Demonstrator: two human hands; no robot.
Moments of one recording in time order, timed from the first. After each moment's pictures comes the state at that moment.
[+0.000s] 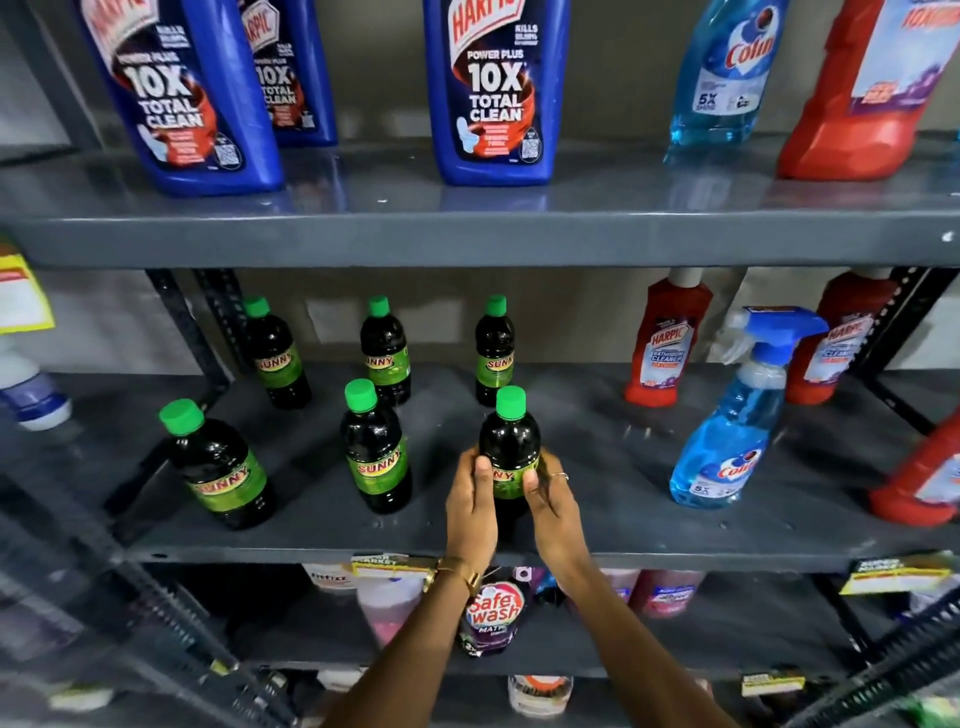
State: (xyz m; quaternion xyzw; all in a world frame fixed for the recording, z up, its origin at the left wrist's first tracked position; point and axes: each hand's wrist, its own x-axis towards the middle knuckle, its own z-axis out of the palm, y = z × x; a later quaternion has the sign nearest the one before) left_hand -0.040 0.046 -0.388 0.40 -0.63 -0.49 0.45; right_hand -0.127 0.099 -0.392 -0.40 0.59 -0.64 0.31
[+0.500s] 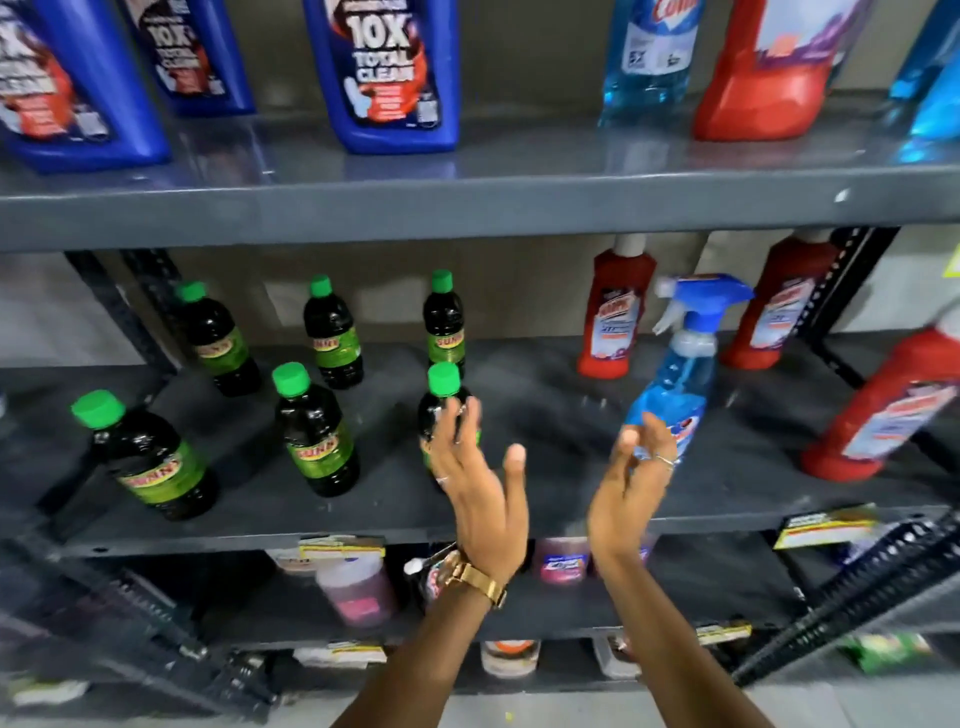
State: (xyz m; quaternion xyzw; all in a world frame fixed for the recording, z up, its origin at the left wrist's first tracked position) left_hand -0.096 0.119 -0.358 0.35 -0.70 -0.26 0.57; right_hand -0.206 0.163 -0.363 -0.20 0.61 -0.77 0.00
